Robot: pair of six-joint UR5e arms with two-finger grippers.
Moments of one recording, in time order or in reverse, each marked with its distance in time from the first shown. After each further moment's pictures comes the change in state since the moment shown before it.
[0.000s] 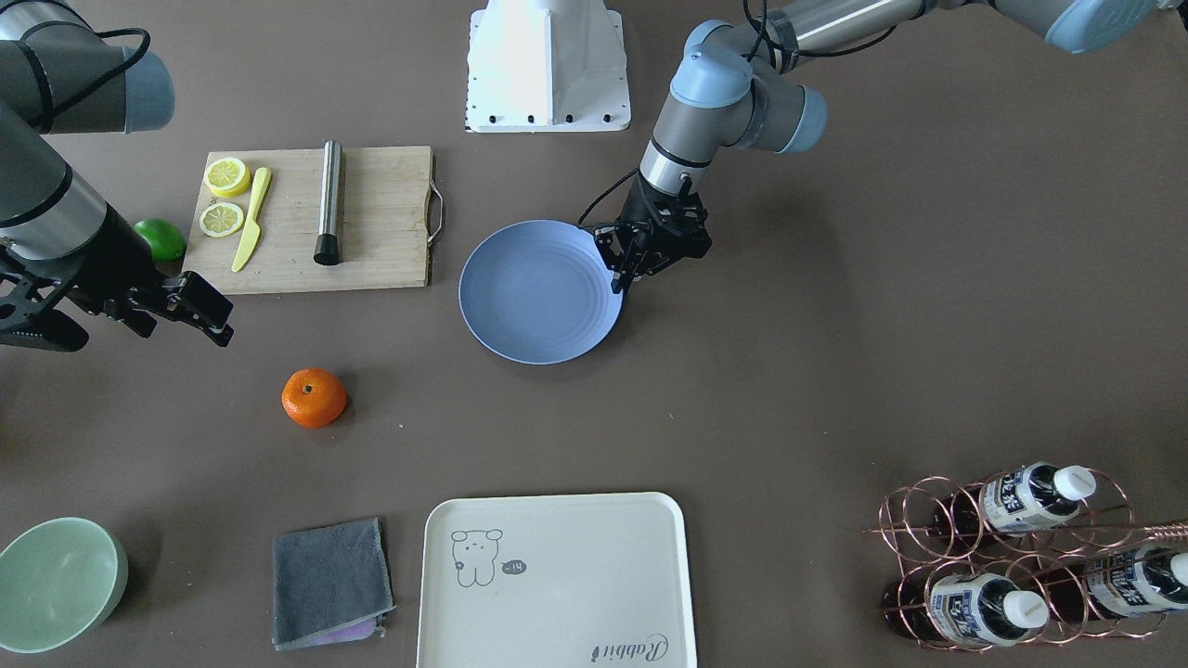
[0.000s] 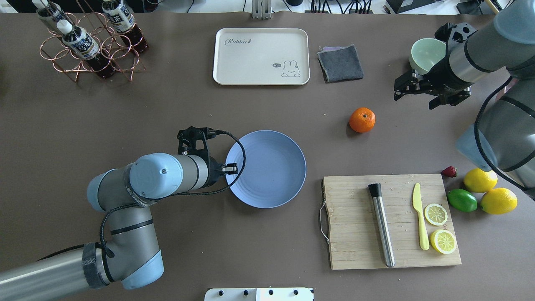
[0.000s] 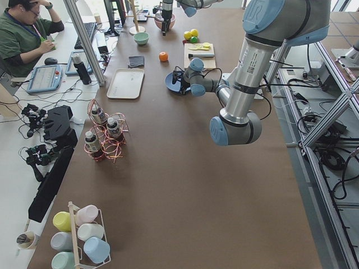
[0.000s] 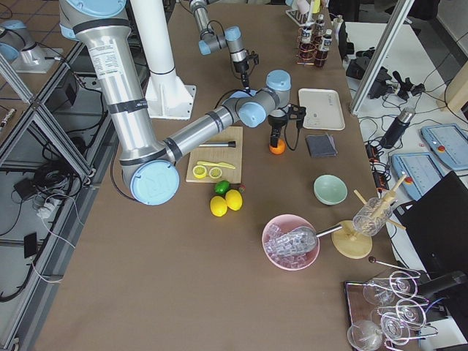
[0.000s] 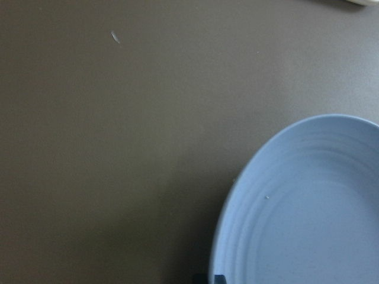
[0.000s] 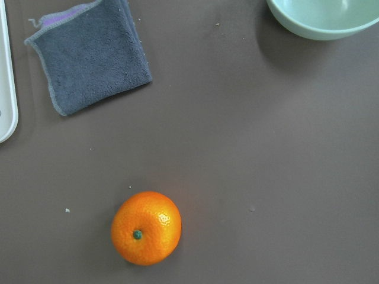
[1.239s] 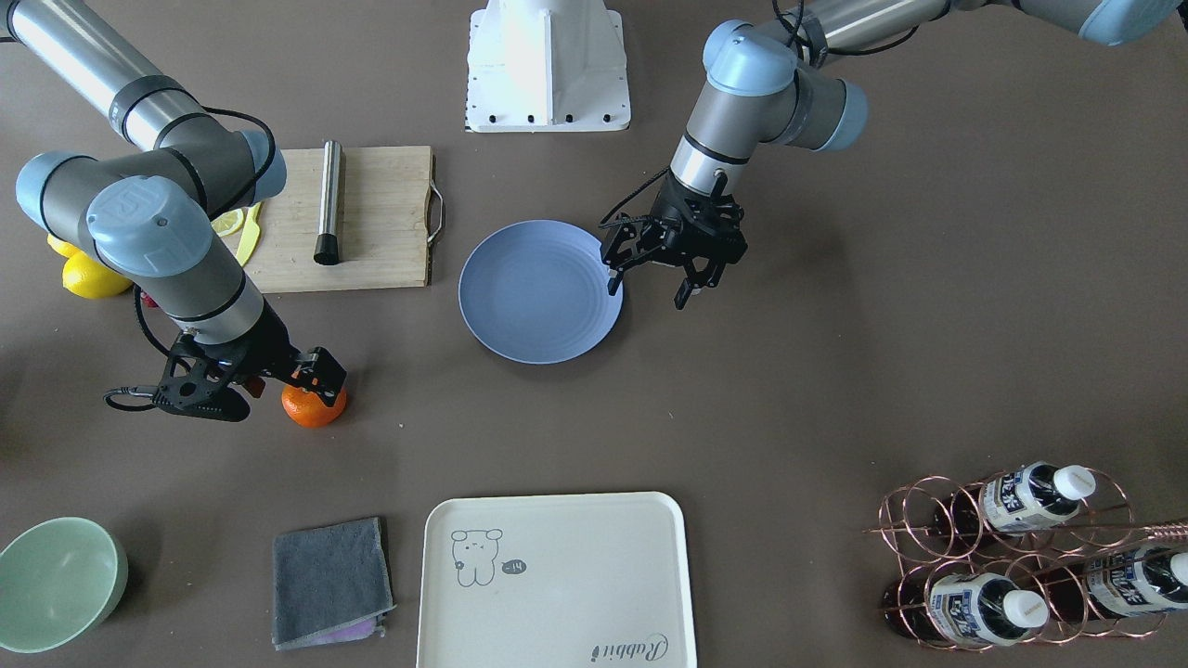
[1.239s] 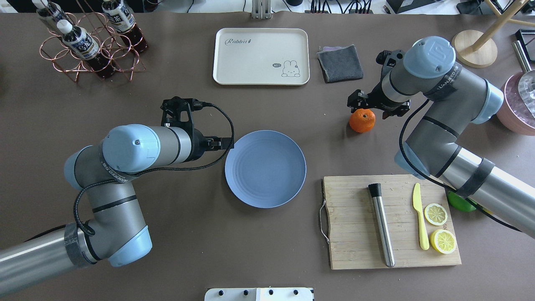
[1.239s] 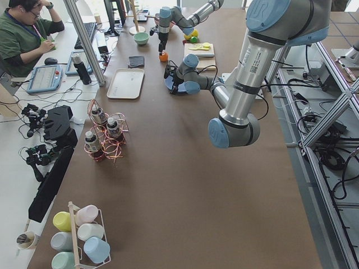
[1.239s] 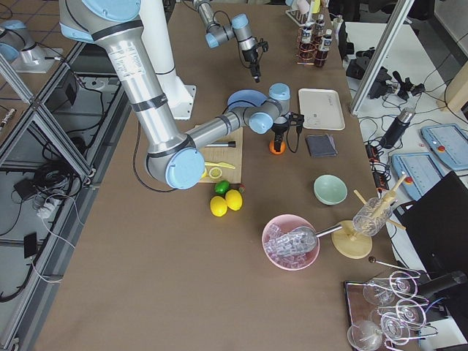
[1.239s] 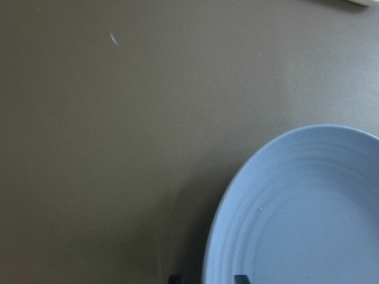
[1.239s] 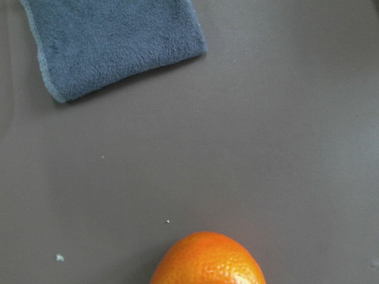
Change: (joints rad) left arm -0.106 0.020 -0.062 0.007 -0.028 0.133; right arm -0.174 0.154 -0.296 0.177 -0.180 0.099
